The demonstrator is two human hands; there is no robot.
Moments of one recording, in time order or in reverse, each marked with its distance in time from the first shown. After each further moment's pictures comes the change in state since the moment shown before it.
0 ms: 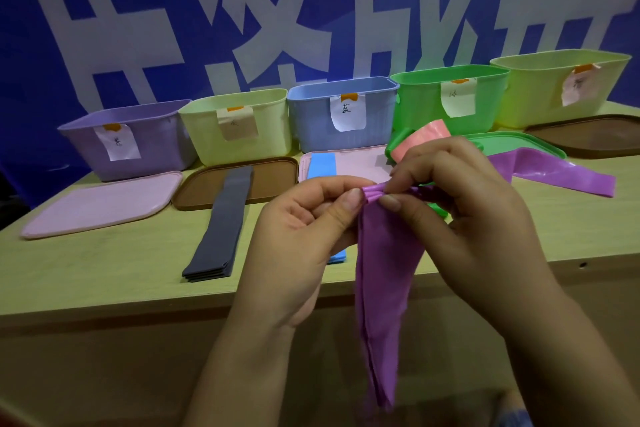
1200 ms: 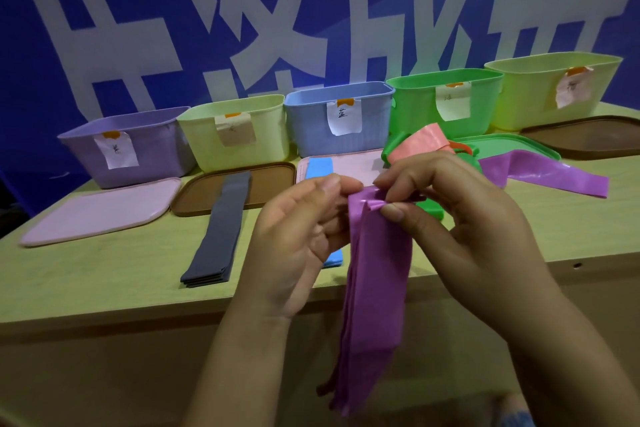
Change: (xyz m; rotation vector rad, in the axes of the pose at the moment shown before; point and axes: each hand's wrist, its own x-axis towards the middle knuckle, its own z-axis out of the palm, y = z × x) left_hand 0.009 -0.002 -0.004 -0.203 -0.110 -0.062; right_hand -0.004 -0.002 -0.005 0.079 -0.026 0.010
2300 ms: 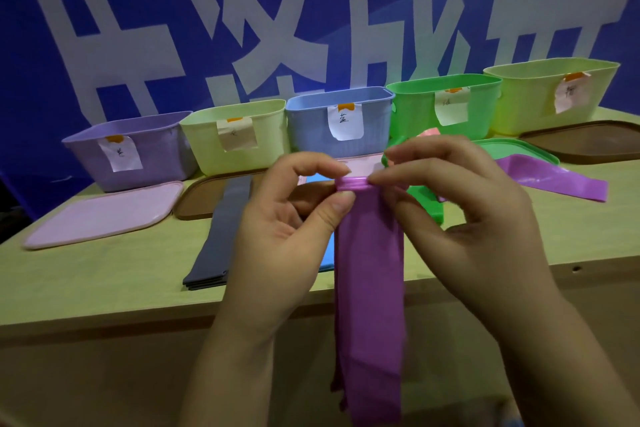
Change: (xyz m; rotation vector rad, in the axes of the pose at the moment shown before) left_hand -0.012 0.018 0.009 0.440 0.015 0.458; right_hand 0.007 -0.008 -0.001 -0.172 0.108 -0.049
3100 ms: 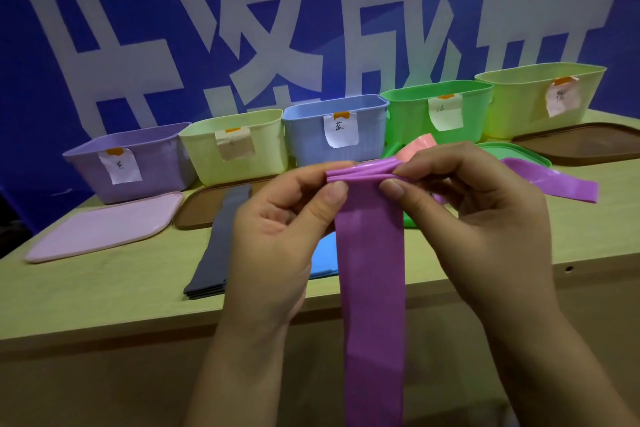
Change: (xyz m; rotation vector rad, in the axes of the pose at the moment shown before) left_hand 0.002 -0.001 0.002 -0.227 0.037 -0.093; right_hand 0.001 -0.007 -0.001 0.316 0.172 0.190
